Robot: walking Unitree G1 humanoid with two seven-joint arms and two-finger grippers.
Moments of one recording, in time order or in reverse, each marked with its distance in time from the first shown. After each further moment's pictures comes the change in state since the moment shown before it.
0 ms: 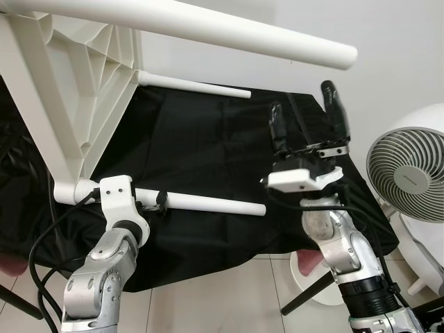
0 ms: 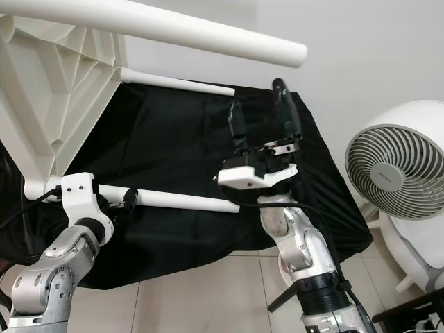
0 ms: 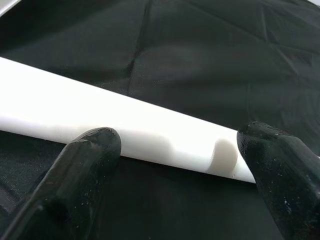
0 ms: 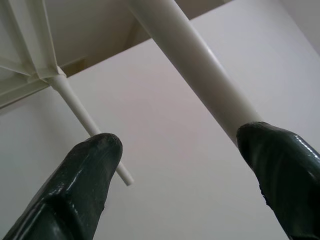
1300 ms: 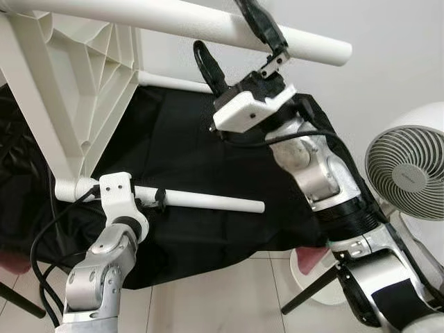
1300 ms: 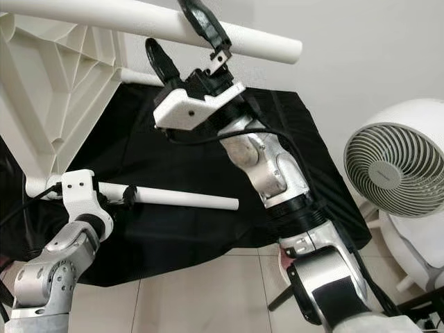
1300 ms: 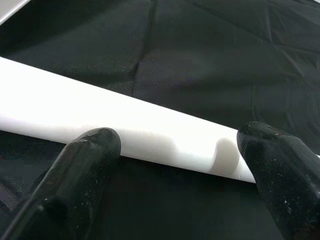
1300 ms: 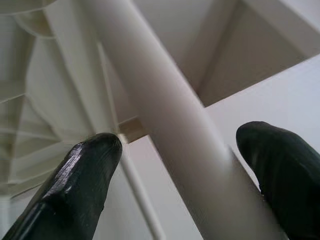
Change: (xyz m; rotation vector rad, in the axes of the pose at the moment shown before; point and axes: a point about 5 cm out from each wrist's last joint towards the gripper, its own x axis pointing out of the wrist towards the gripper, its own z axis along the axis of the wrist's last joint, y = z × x) left arm 0.008 0.002 0.003 0.002 -0.002 0.011; right arm 0.127 0.005 0.026 0.115 -0.243 0.340
